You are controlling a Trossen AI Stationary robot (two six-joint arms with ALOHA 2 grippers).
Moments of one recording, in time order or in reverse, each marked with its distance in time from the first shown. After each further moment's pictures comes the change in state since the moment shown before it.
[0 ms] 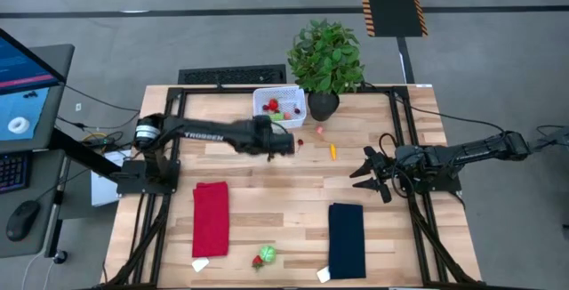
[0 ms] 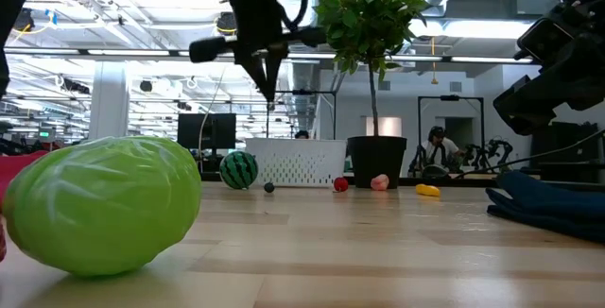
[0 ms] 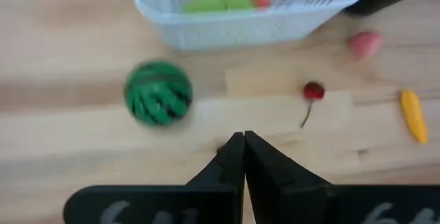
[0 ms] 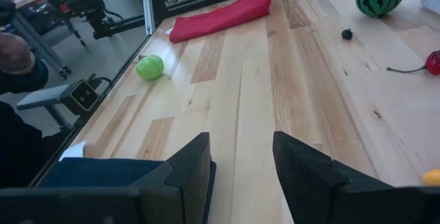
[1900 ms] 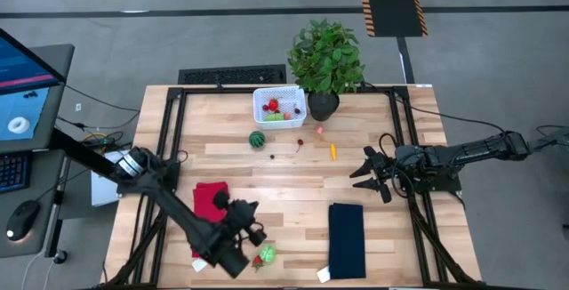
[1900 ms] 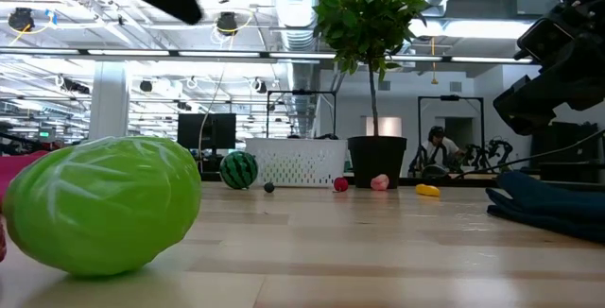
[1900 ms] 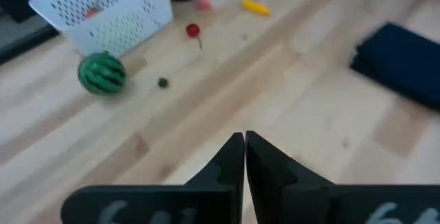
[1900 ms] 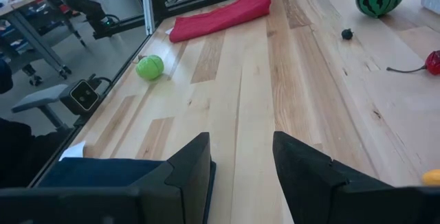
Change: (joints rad) left arm -0.743 0.031 -0.098 -0.096 -0.444 -0.048; right arm 0.000 0.001 0.000 0.000 0.000 0.000
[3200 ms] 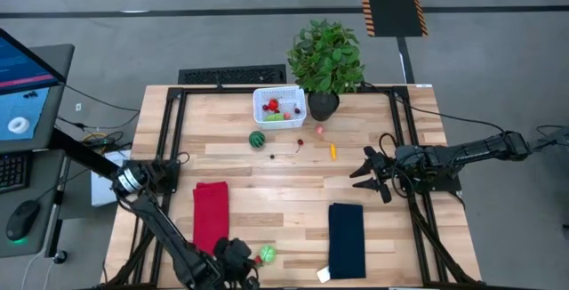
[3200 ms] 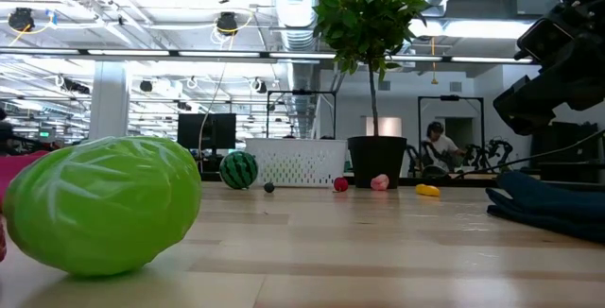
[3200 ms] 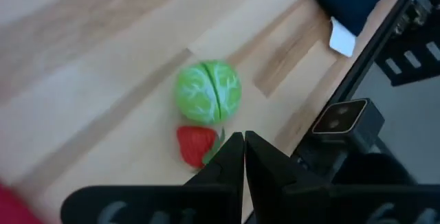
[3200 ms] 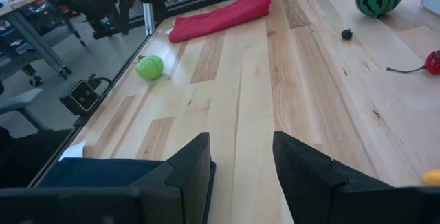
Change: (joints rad) left arm -0.176 0.112 0.037 0.434 0.350 -0.176; right arm 0.000 -0.001 0.000 0.000 0.000 0.000
